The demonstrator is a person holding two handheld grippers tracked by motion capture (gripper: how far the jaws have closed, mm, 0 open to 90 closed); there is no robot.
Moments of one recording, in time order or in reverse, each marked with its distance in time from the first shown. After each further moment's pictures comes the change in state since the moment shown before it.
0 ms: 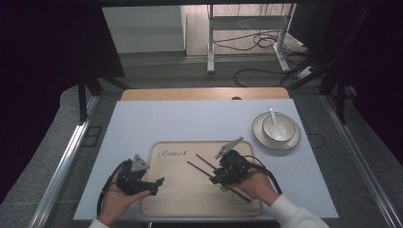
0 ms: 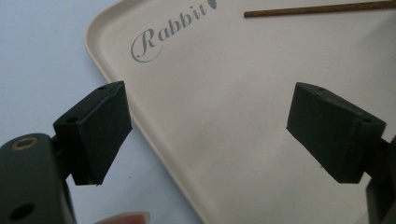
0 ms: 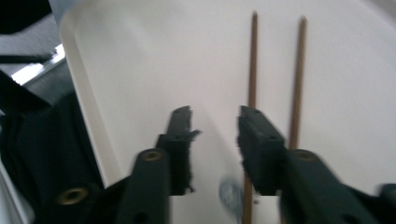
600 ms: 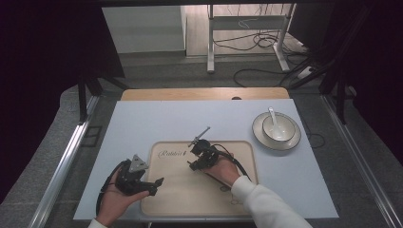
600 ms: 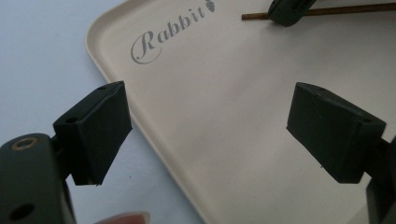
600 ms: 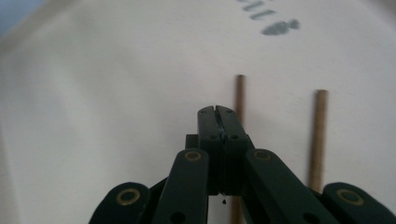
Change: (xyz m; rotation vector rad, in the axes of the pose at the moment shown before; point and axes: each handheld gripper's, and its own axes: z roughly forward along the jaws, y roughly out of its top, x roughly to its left) left arm 0.001 -0.001 -0.002 -0.009 -0.012 0.002; right arm -0.029 0.055 0.086 0.095 -0.007 0.052
